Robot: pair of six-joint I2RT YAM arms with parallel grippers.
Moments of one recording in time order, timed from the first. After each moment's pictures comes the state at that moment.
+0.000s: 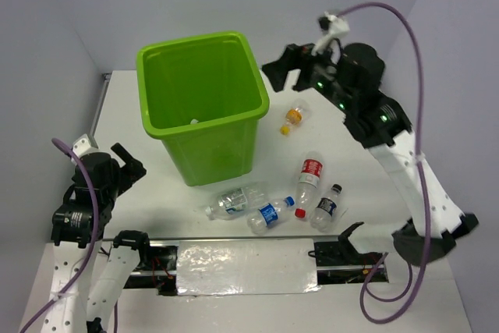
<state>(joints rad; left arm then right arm) -0.05 0.53 0.91 -1.01 -0.31 -0.65 0.61 1.33 1.78 -0.49 -0.05 0.25</state>
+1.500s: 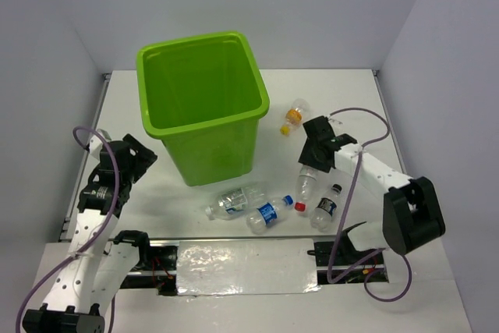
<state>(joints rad) -0.05 0.68 0.68 -0.65 -0.30 -0.82 0.37 1.39 0.83 -0.57 0.26 0.73</state>
